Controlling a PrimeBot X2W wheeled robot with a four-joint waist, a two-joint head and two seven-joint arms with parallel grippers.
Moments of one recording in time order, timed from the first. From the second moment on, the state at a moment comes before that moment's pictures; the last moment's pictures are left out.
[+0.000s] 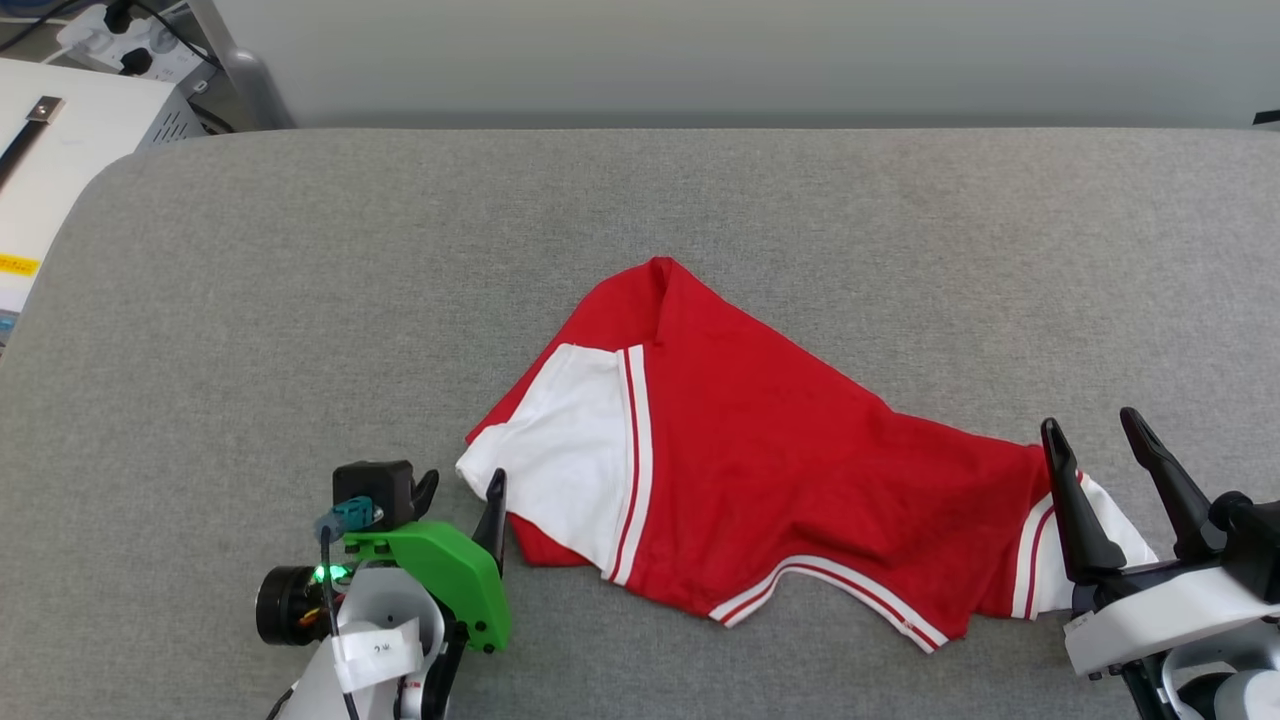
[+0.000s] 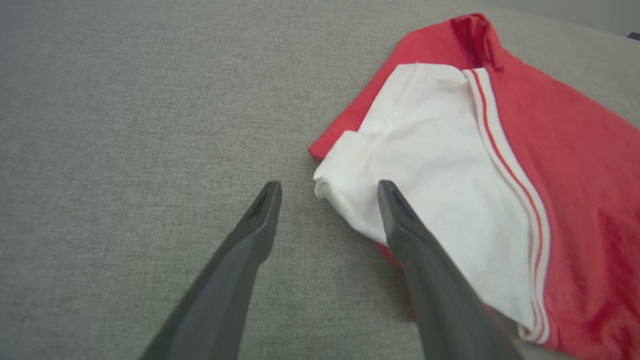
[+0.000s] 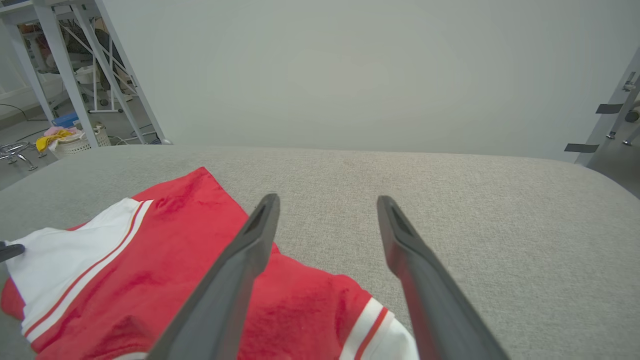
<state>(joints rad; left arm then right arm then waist) -0.22 0.12 -0.18 0.41 -0.32 -0.02 0.04 0.02 -0.24 0.04 -0.07 0.31 0.13 -0.14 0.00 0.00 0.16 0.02</state>
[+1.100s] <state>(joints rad) -0.13 0.15 -0.15 0.25 -0.38 0.02 -0.04 0.06 -0.23 0.03 0.03 0.30 0.13 -0.12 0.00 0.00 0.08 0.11</state>
